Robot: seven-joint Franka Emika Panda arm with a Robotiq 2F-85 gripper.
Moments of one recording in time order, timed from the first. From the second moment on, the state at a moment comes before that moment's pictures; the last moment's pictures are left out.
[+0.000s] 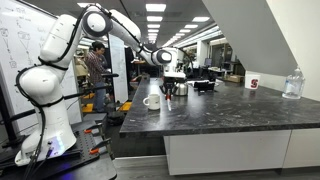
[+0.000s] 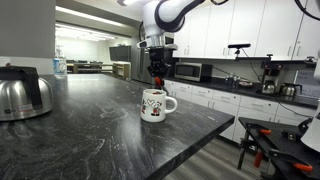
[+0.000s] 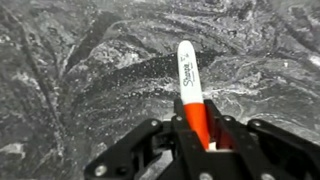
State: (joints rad) arm -0.10 0.51 0.00 -1.66 -0.15 2.03 -1.20
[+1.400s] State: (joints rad) arm -0.12 0.44 0.03 -1.93 -0.01 1.96 -0.46
